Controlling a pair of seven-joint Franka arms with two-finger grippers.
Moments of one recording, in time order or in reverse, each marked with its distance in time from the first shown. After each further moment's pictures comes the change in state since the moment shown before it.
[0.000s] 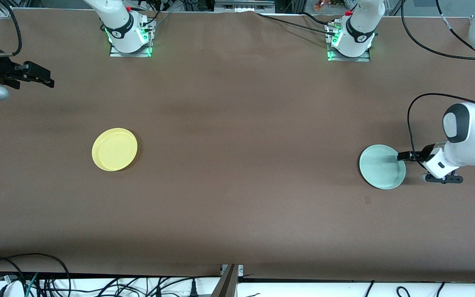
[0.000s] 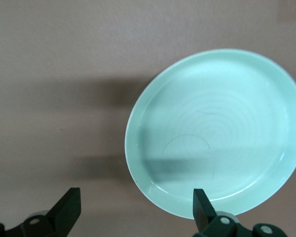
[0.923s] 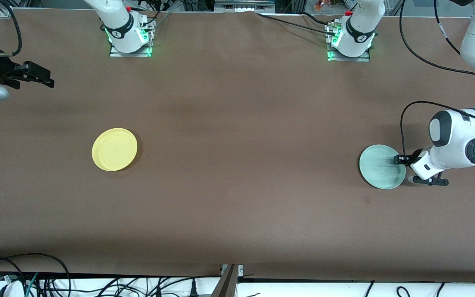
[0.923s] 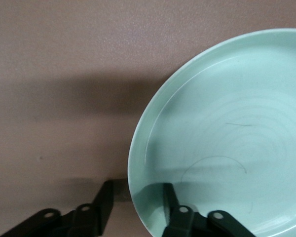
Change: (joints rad) left arm 0.014 0.093 0.001 -0.008 0.080 0.124 0.007; right arm 0.000 0.000 0.000 0.000 0.000 0.000 0.000
